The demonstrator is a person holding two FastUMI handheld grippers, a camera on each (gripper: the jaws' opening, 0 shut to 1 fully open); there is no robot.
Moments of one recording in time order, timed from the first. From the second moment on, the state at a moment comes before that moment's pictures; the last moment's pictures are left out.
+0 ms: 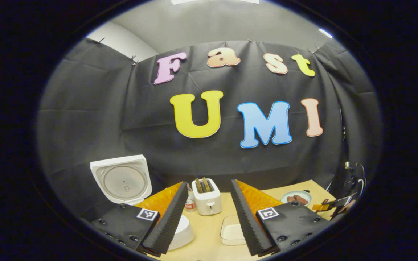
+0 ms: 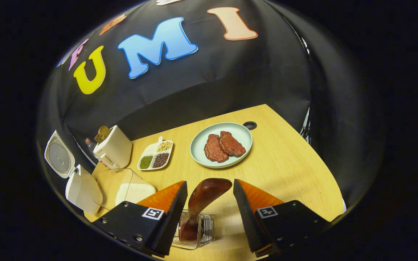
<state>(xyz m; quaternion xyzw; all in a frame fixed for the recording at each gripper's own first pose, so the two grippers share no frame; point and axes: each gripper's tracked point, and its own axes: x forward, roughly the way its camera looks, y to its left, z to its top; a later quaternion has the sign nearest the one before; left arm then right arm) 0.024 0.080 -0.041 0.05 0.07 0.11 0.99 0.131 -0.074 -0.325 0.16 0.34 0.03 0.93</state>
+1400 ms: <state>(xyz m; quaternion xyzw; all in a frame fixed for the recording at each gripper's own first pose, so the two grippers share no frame) 0.020 0.159 -0.048 0.02 0.07 0.03 1.00 0.155 0.163 -0.197 0.09 0.21 0.17 0.96</state>
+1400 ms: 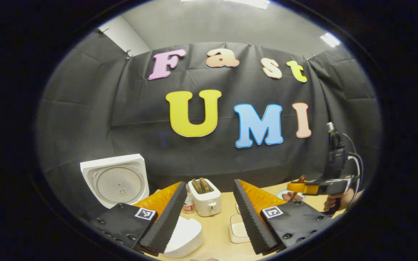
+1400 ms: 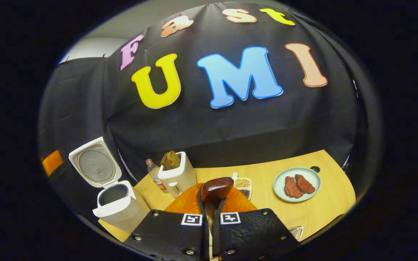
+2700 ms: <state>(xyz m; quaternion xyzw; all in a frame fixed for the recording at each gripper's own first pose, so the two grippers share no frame) 0.018 0.233 -0.095 0.01 0.11 0.07 0.99 0.171 0.218 -0.273 0.39 0.31 0.18 0.85</state>
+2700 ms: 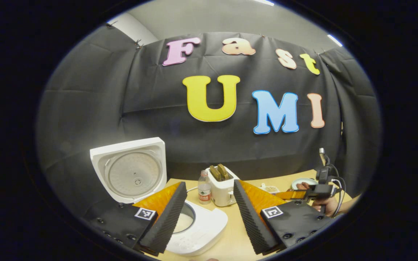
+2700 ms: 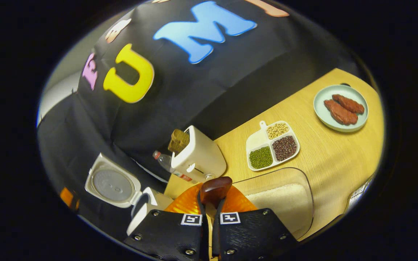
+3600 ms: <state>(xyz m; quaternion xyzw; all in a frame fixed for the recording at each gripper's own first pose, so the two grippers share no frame) 0.009 0.244 -0.082 0.03 0.09 0.06 0.99 0.164 0.220 -0.158 0.57 0.25 0.21 0.75</state>
